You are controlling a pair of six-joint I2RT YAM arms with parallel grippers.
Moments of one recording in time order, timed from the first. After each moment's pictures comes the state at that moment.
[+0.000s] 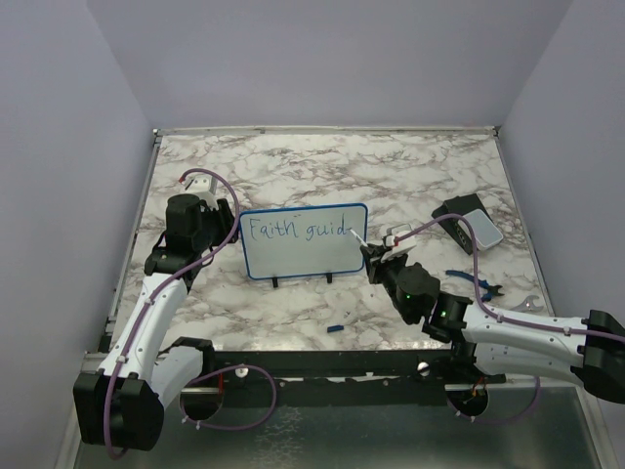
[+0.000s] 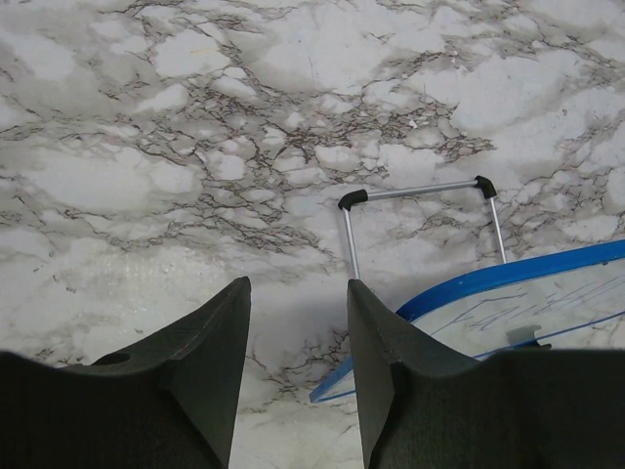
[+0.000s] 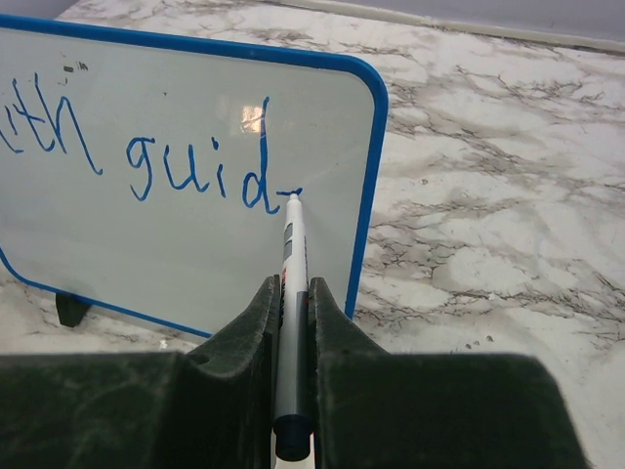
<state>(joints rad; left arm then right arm) -0.12 0.95 0.72 -0.28 0.14 -0.24 1.10 0.95 0.42 0.40 0.73 0.13</state>
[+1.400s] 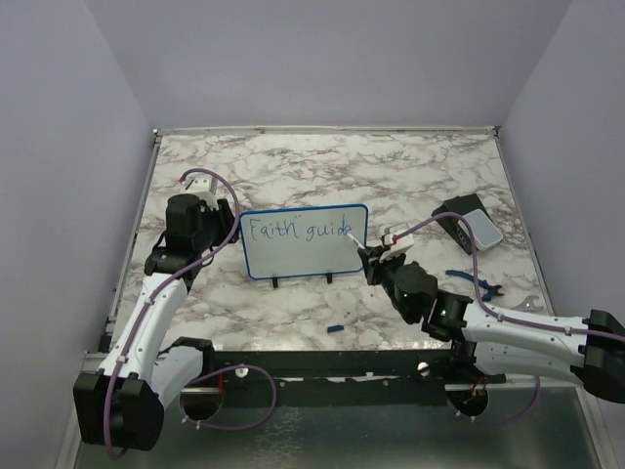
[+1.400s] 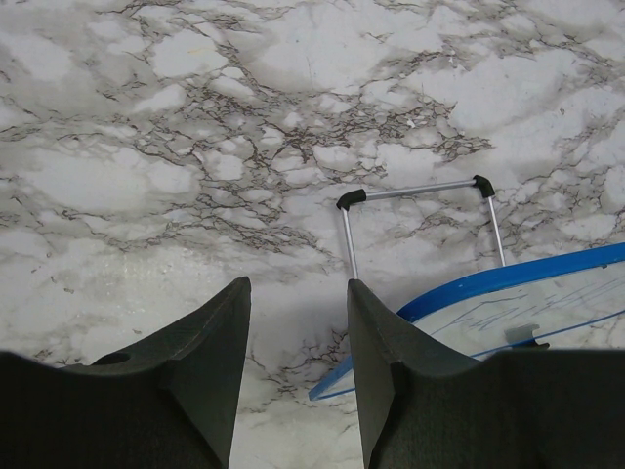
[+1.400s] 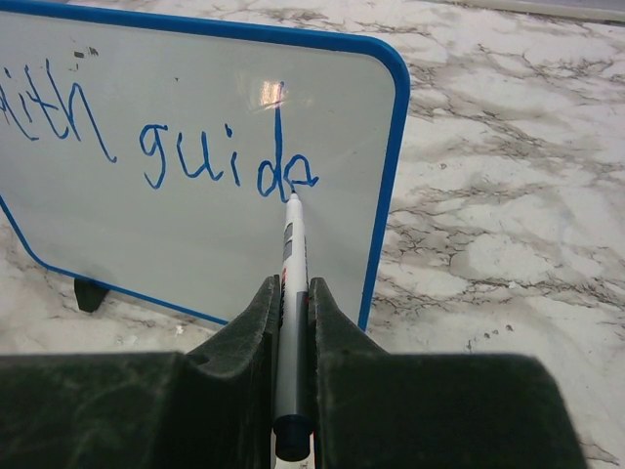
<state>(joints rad) -0.12 0.95 0.72 -0.28 0.15 -0.24 1.10 0.96 0.44 0.34 0.69 0.19</state>
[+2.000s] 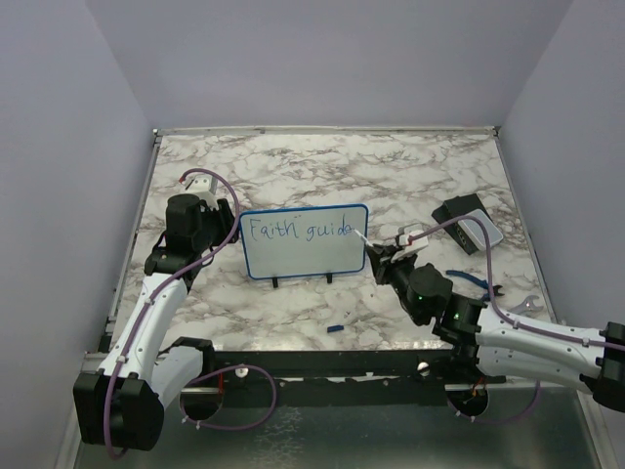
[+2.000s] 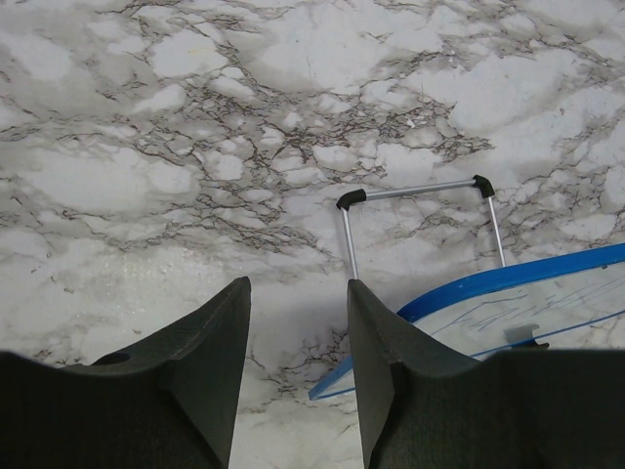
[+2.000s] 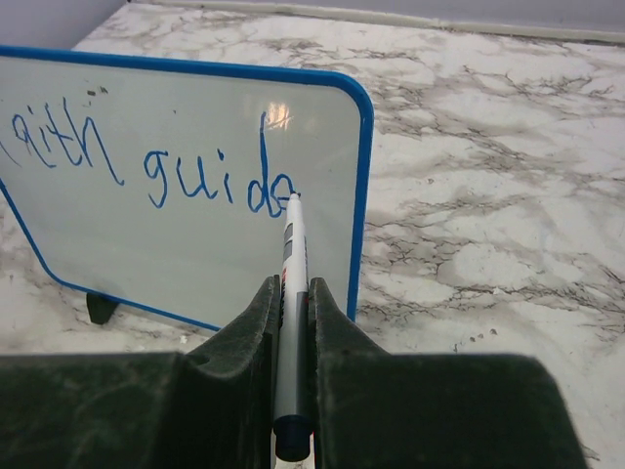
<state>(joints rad) -0.12 0.95 0.72 -0.28 0.15 -0.24 1.10 0.86 0.43 0.30 0.70 0.18</state>
